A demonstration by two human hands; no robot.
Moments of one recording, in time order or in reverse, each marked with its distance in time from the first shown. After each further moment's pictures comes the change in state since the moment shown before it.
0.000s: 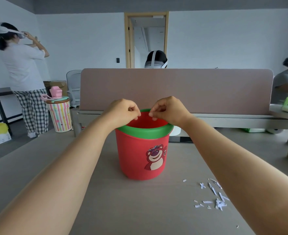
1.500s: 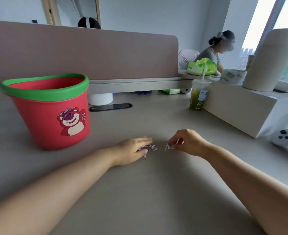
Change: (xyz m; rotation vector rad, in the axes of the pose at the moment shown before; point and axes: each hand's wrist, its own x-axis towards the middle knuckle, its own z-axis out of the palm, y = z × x) left_hand -0.109 0.100 0.222 -0.047 -0.721 0.565; right_hand -0.278 0.132 -0.095 -0.370 -0.126 0.542
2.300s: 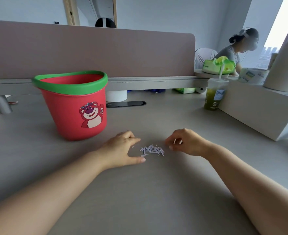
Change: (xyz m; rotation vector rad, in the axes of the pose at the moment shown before) left_hand -0.068 -0.005 -0.017 0.146 0.104 -0.237; right_hand 0.006 -0.034 0.017 0.067 -0.094 -0.157
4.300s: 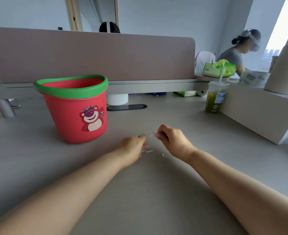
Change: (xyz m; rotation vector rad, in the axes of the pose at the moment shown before) left_hand 0.037 0.015 0.017 0.092 0.162 -0.028; right_hand 0.012 -0.034 0.022 0.097 0.330 -0.111
